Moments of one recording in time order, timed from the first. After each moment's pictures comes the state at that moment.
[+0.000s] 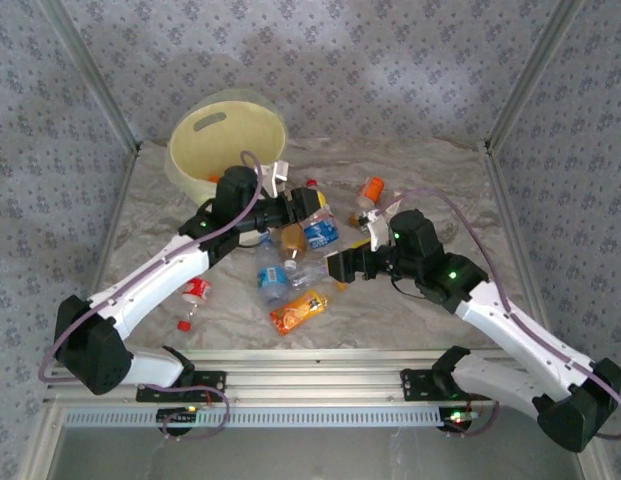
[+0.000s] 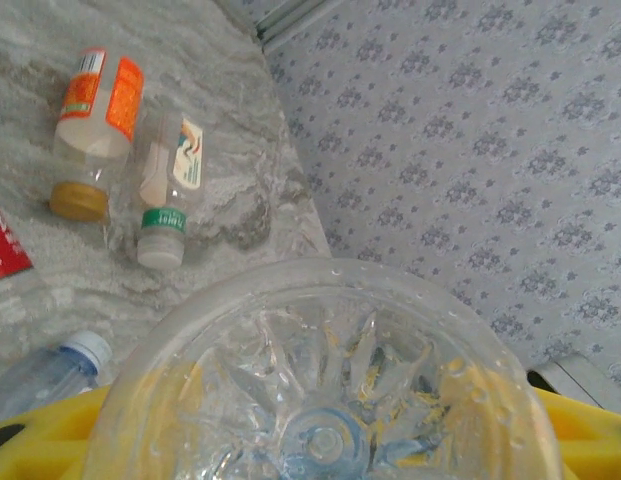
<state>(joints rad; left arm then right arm) -0.63 1.35 1.14 -0.11 0.45 -0.88 0.68 0.96 0.90 -0.47 -0.33 0.37</state>
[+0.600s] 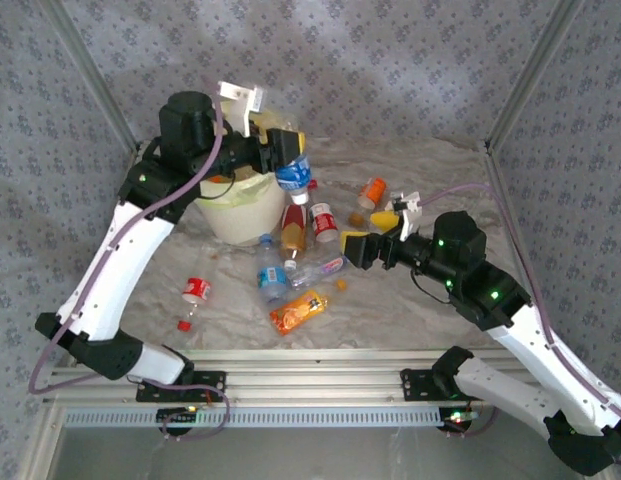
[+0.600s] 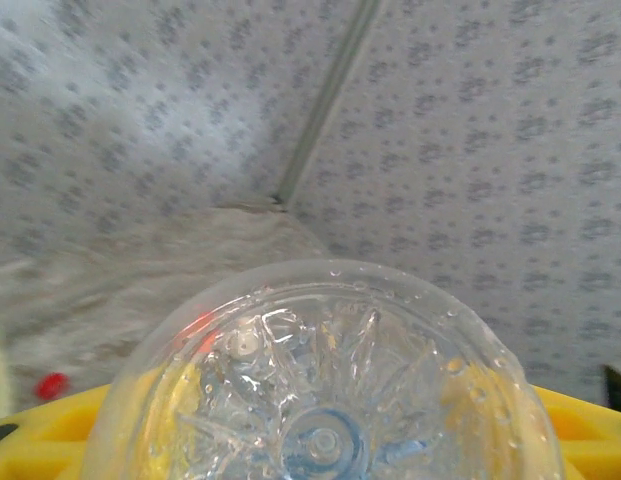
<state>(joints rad) -0.55 1.45 1.89 -0.68 0.36 -0.31 0.68 0.80 1.01 -0.41 -0.20 0.38</state>
